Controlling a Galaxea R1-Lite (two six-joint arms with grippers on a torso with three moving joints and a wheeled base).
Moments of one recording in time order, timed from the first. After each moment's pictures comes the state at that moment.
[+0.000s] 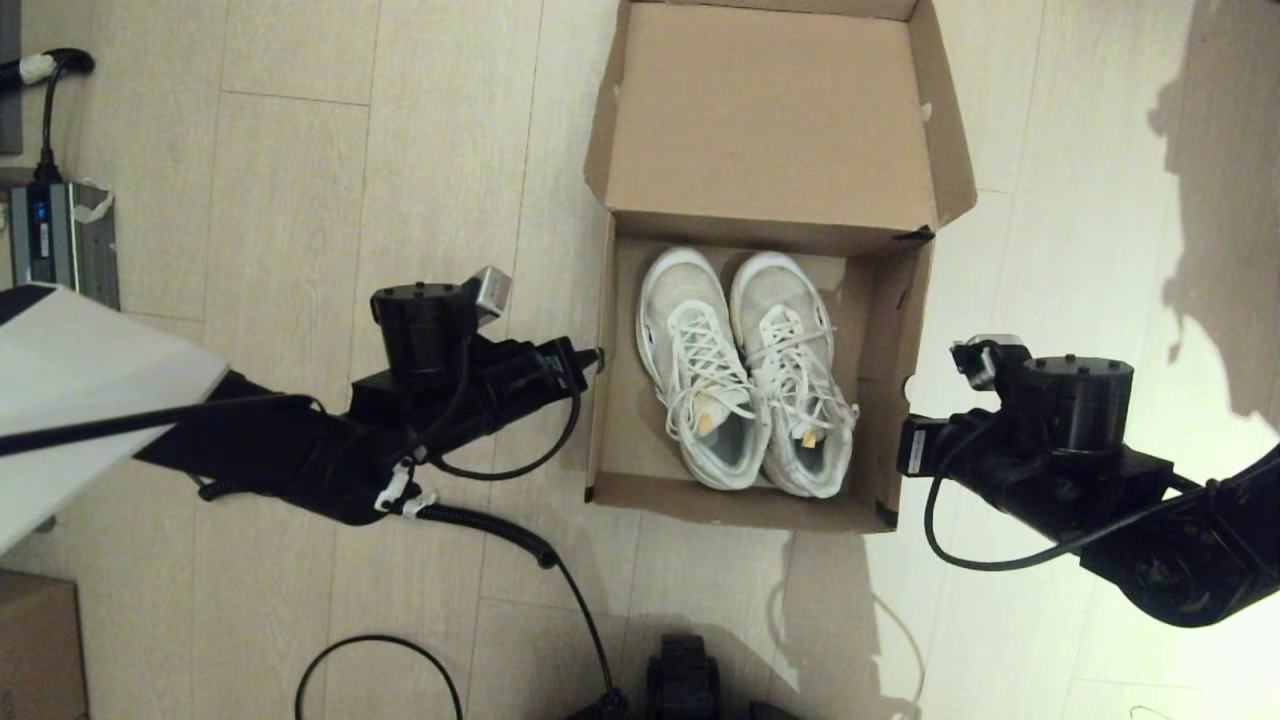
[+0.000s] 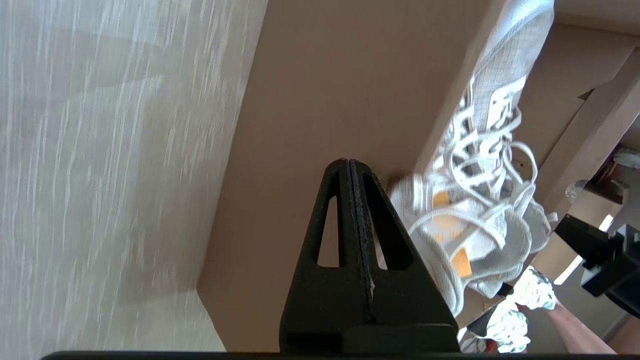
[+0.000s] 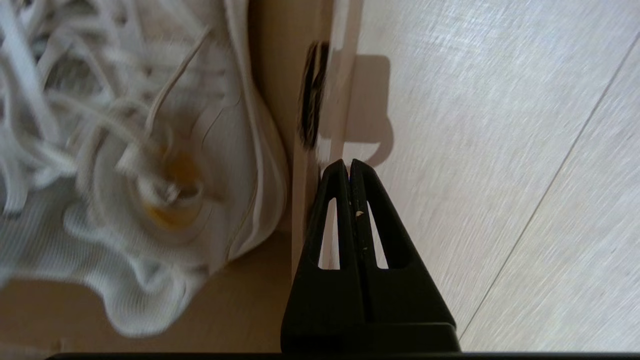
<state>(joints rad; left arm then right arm) -0.42 2.02 -1.12 -0.80 -0.21 -0.42 0.27 1.86 -0.67 -0.92 -0.14 0.12</state>
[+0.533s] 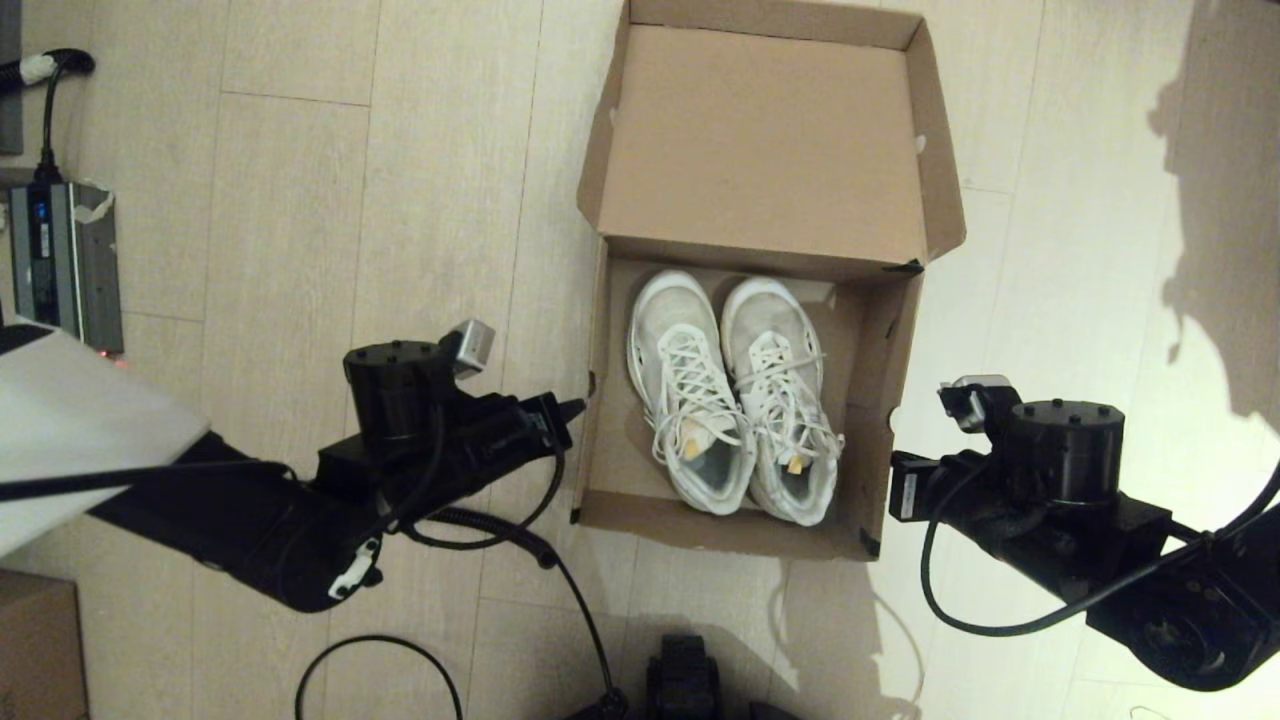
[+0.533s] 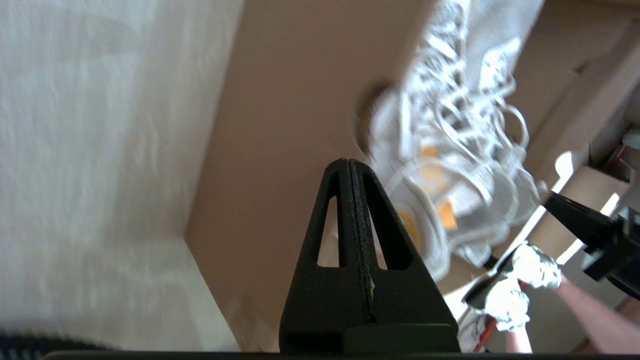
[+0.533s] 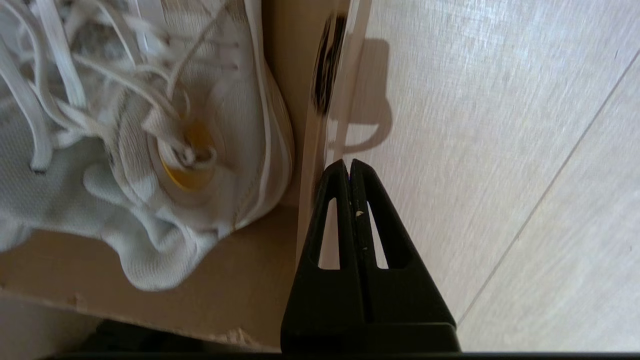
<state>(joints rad) -0.43 1.96 -0.84 -0.97 -0.19 -0.42 0.33 1.86 -0.53 -1.00 -0.17 0.13</state>
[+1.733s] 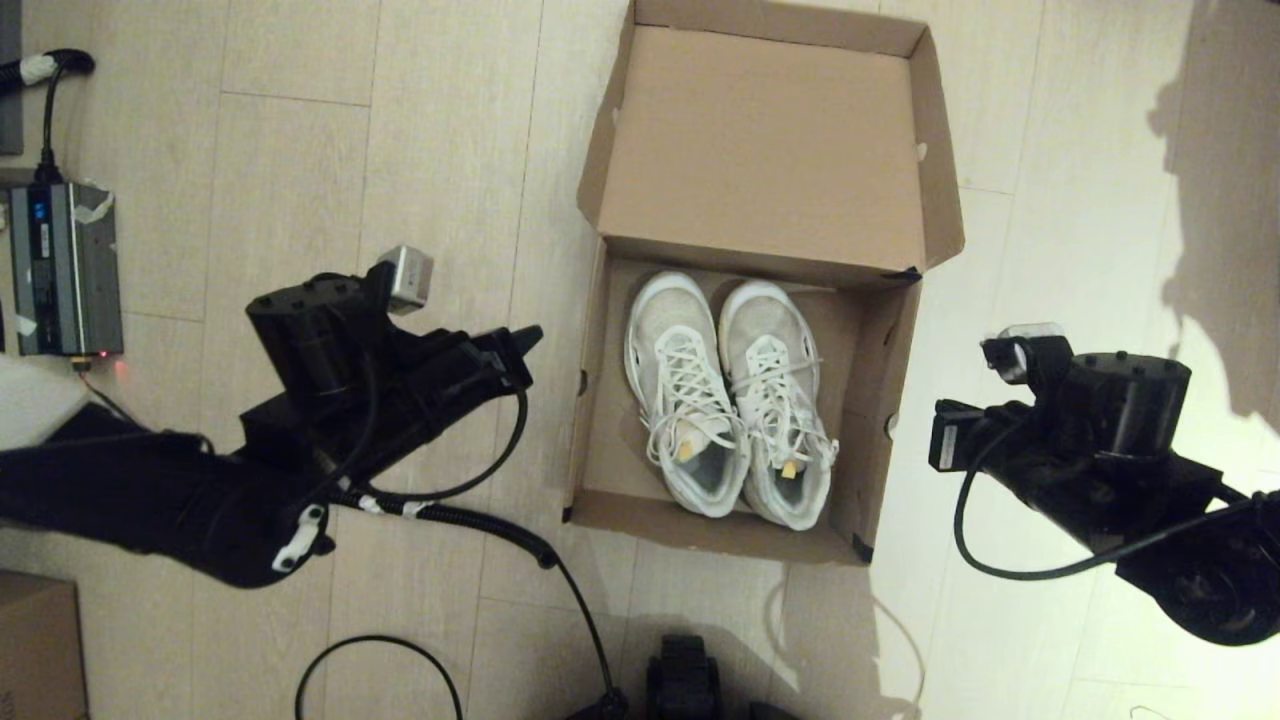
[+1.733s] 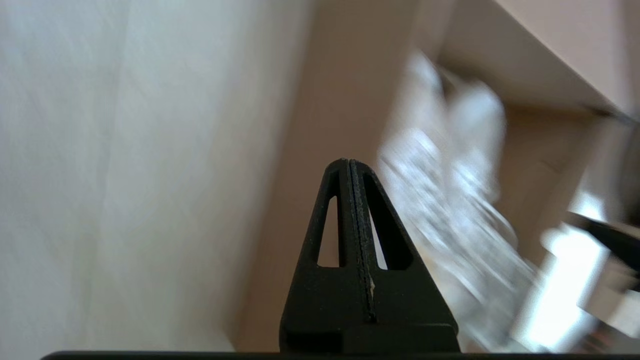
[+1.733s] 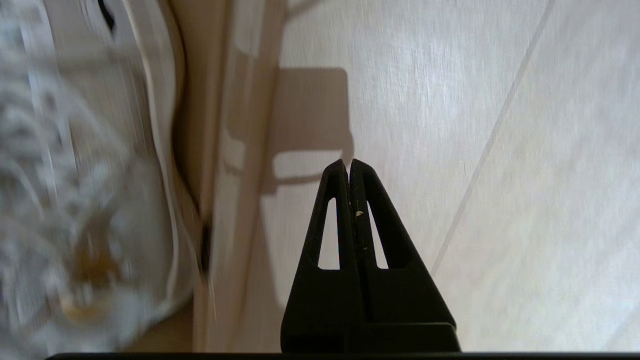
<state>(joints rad) -0.37 1.88 -0.91 -1.03 -0.14 -0.31 0.23 1.81 -0.63 -0.99 -0.22 0.00</state>
